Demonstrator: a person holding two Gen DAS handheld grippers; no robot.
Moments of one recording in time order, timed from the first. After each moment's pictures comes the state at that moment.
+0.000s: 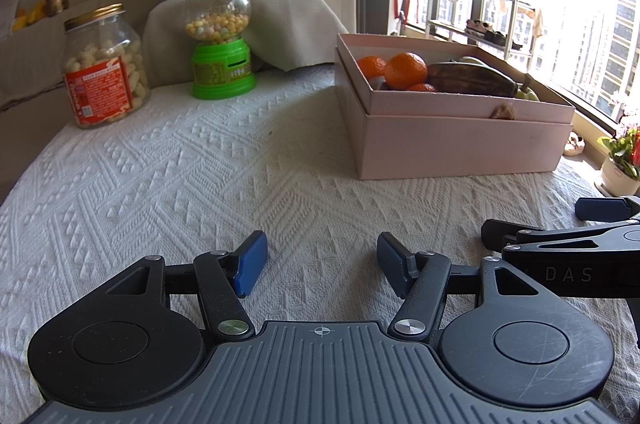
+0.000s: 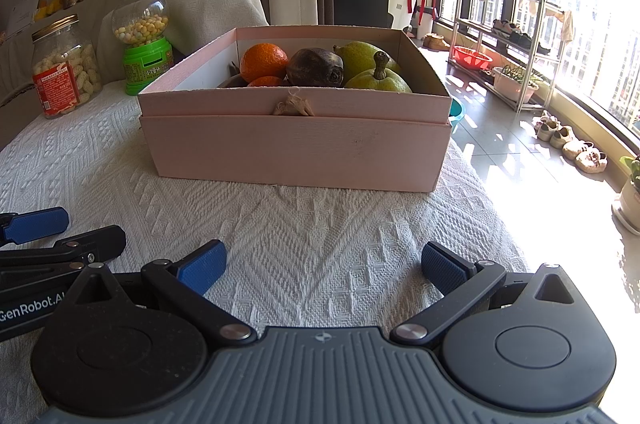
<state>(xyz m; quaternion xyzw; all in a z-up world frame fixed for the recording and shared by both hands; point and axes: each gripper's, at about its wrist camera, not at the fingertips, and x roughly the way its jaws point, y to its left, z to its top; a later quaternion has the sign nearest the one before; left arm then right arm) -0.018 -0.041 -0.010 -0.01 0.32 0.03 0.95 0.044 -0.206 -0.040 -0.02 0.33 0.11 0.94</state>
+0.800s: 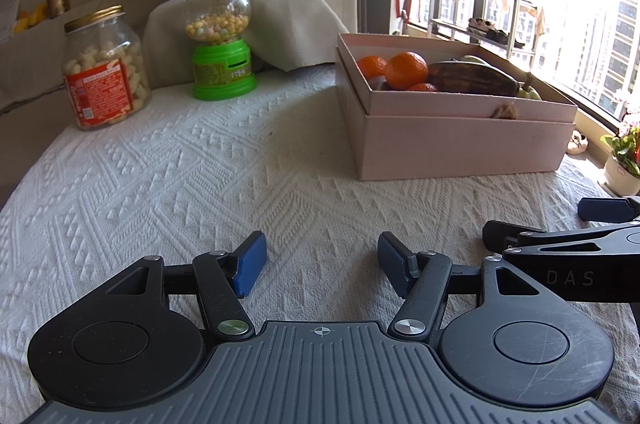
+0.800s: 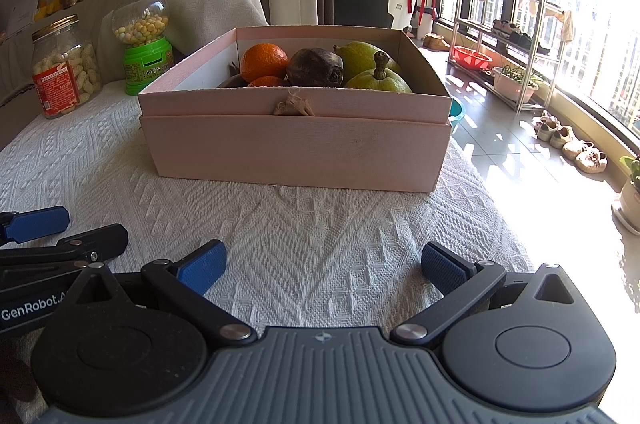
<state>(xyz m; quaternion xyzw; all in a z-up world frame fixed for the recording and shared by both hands) -0.016 -0.043 -0.010 -0.01 0.32 0.04 0.95 0.044 -0.206 -0.040 -0.02 0.33 0.11 0.94</state>
